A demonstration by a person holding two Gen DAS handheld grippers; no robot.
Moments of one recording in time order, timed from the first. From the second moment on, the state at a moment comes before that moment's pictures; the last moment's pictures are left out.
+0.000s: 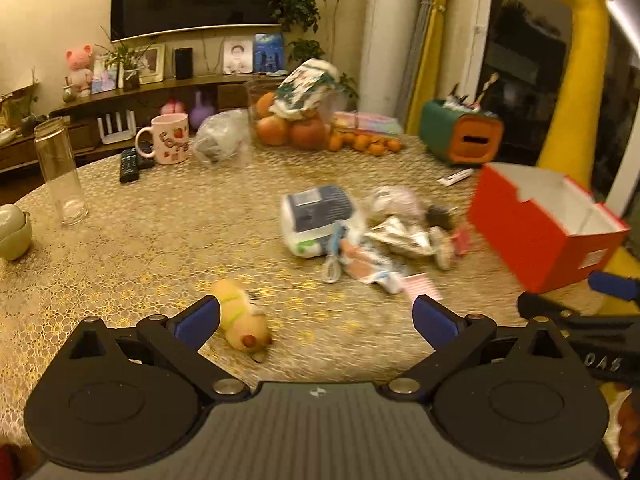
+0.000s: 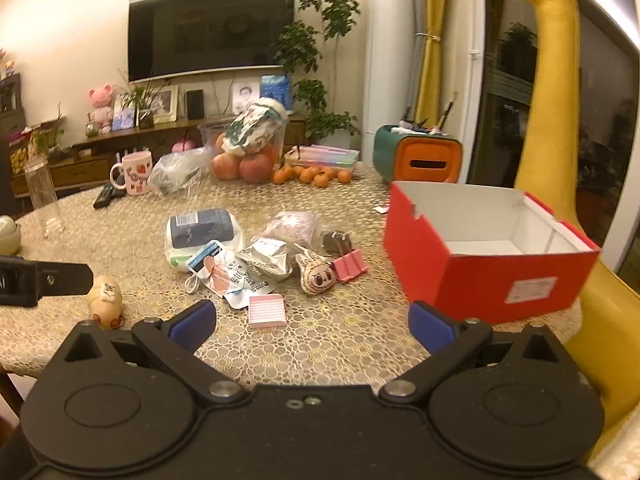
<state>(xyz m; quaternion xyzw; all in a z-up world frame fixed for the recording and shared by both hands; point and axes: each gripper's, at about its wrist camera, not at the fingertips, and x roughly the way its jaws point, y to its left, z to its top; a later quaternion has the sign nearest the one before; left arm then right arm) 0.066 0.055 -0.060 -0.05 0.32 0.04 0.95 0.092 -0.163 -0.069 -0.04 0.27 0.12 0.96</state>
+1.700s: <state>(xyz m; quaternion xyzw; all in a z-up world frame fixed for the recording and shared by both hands) 0.145 0.097 -0.157 -0.06 0.37 0.08 0.92 0.202 -0.106 -0.164 -0.06 0.34 0.17 0.92</state>
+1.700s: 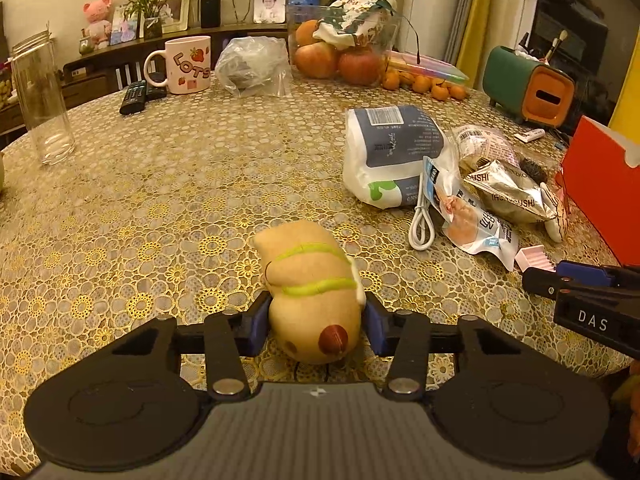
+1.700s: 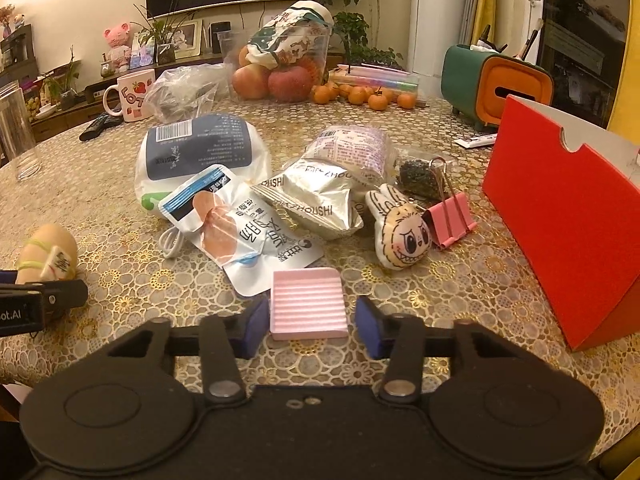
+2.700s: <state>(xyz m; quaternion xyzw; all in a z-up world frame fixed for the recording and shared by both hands) 0.137 0.012 -0.108 -0.03 0.35 0.00 0.94 0.177 -0.177 -0.117 -0.03 0.30 0.16 0.94</state>
